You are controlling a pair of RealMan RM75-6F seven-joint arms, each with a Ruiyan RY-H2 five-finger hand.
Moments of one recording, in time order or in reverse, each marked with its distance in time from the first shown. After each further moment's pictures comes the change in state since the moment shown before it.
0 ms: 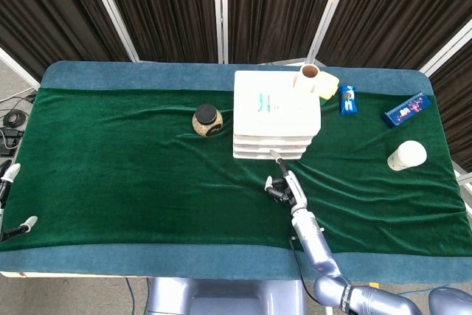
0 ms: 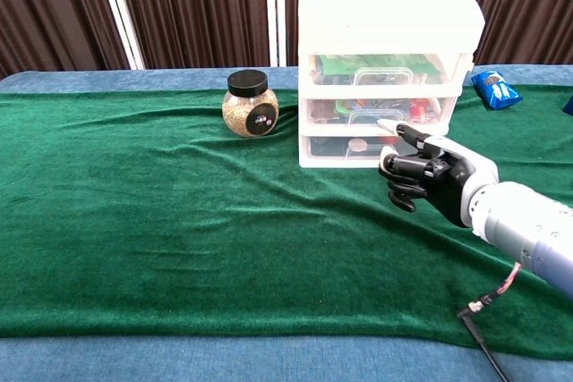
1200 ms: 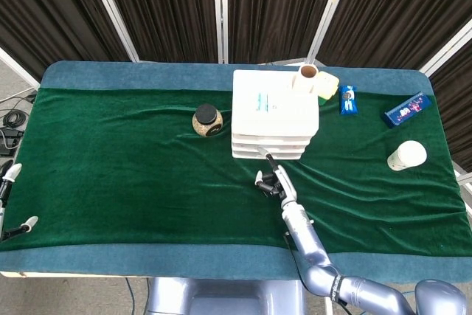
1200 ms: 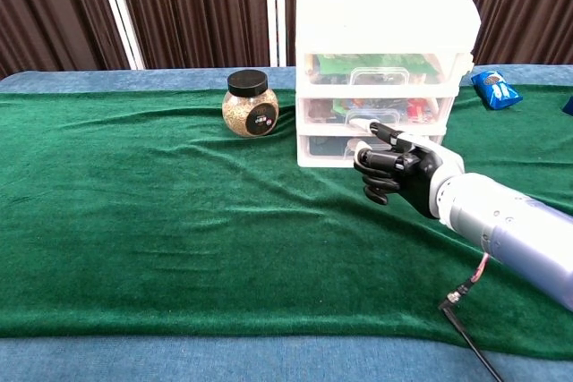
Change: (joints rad) left arm -0.007 0.003 0.002 0.004 -0.013 -0.023 -0.013; right arm 0.068 -0.060 0.055 0.089 0.016 -0.081 0.029
